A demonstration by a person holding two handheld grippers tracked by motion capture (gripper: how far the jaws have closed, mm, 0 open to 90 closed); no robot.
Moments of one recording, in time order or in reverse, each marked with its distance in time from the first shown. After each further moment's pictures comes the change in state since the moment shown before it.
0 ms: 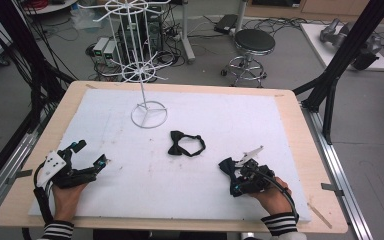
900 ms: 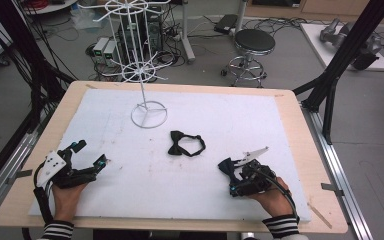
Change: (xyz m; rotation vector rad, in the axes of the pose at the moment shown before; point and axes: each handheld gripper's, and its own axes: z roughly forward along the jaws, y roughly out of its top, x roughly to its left) left arm 0.000 0.000 0.000 -0.002 0.000 -0.001; right arm 0.000 -0.005 -0.003 -0.094 0.017 0.050
